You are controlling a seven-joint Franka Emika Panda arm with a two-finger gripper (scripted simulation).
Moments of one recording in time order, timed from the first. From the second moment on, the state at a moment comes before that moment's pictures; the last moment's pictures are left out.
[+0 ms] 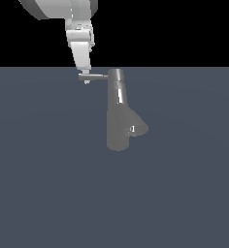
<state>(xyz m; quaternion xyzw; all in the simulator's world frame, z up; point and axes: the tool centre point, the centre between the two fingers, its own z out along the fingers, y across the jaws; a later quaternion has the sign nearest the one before) 0.089 0.103 0.236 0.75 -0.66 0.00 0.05</state>
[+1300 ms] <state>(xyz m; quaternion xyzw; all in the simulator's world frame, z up) 0.042 0.097 0.262 0.75 -0.66 0.00 0.04</state>
